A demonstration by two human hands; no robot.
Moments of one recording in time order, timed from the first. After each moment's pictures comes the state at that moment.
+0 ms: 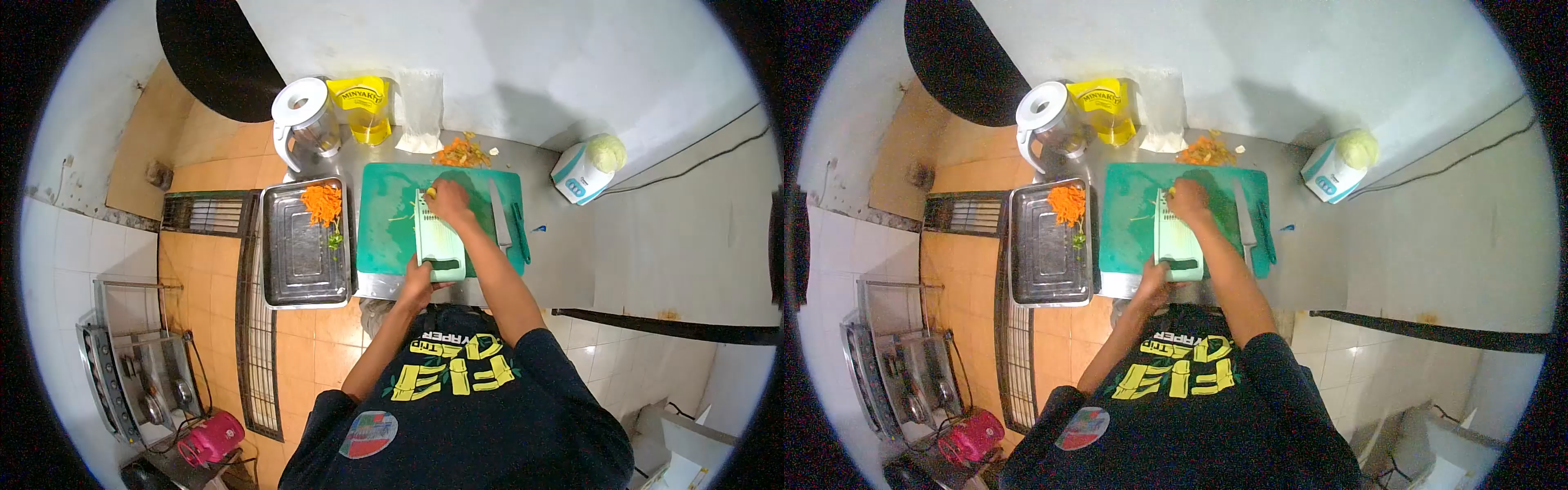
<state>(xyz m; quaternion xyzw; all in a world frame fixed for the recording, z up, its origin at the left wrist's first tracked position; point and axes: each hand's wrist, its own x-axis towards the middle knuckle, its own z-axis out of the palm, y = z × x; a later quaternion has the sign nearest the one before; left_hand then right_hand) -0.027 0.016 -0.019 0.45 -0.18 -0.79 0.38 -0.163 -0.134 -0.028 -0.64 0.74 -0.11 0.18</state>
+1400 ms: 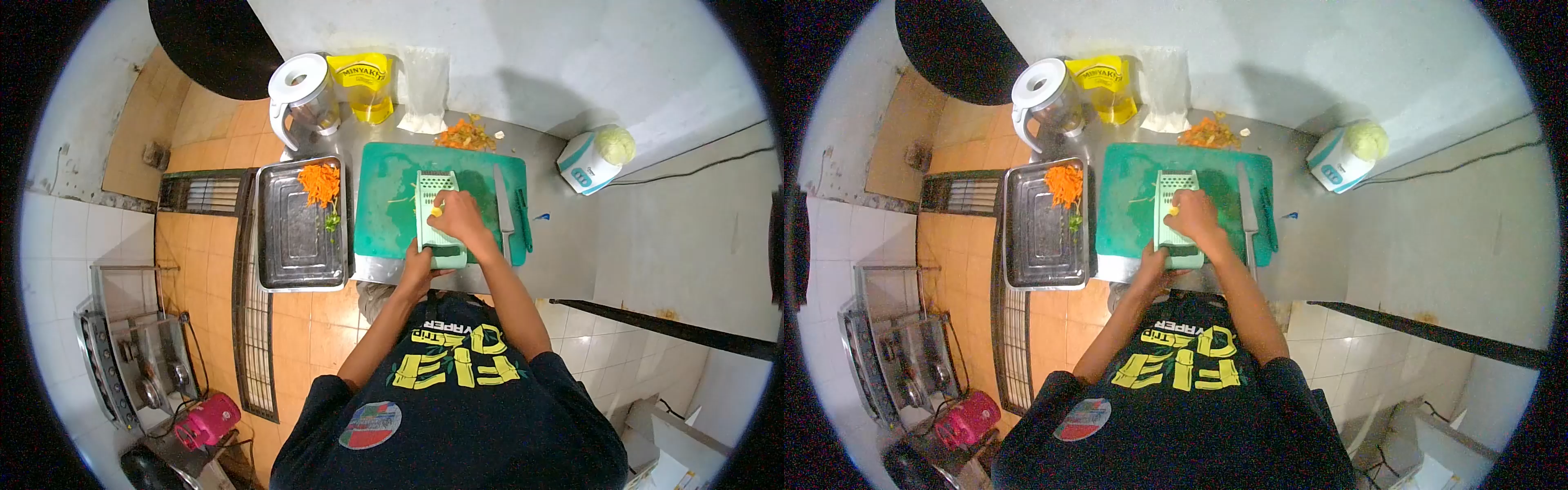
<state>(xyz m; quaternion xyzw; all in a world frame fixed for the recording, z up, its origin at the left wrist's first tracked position) -0.027 0.019 -0.024 0.44 -0.17 -0.80 0.37 -0.160 -0.059 0.027 -0.67 0.69 -0.14 0.24</state>
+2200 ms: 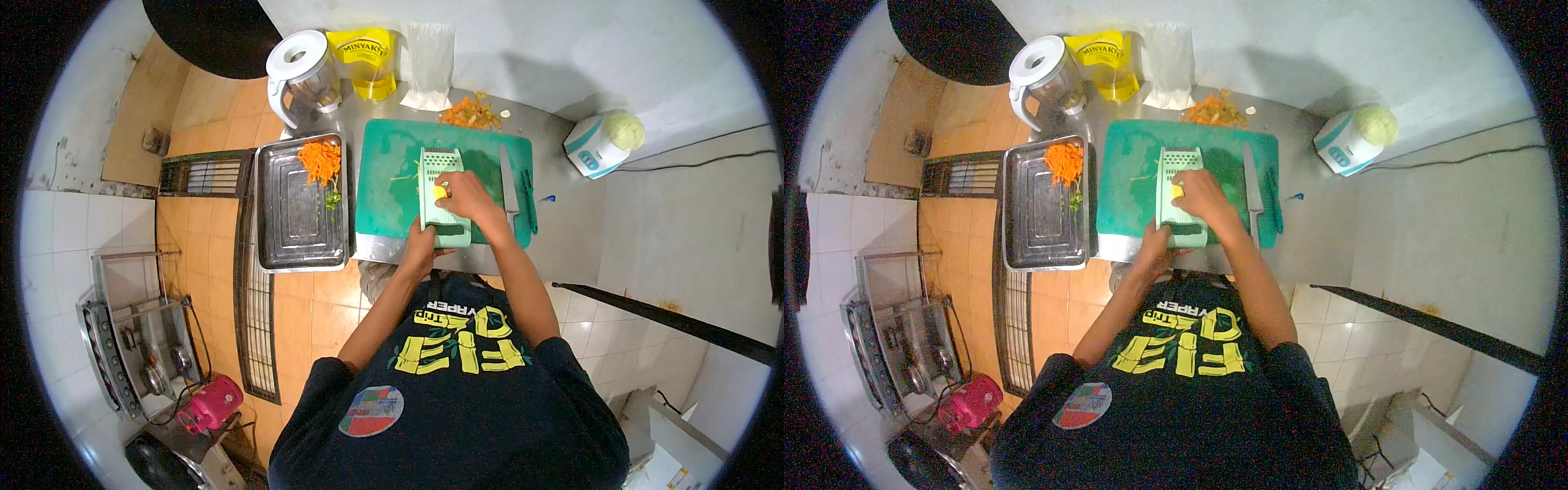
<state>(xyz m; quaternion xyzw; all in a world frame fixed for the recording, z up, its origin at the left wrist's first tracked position) -0.029 0.018 -0.030 0.46 -0.18 -0.79 0.37 -0.174 -0.060 0.023 -0.70 0.62 -0.14 0.32</state>
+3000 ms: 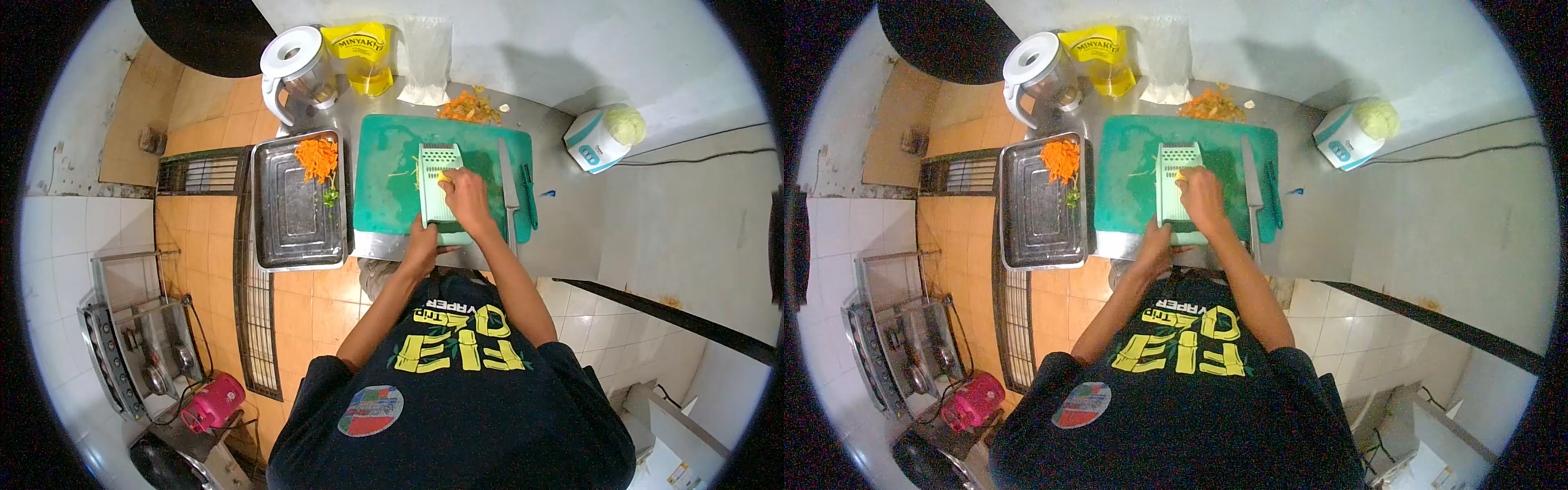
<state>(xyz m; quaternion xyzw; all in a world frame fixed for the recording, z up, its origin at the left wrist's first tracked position) -0.034 0.019 -0.024 0.46 -0.18 -0.79 0.36 -0.163 -0.043 0.001 -0.66 0.68 -0.26 0.18</state>
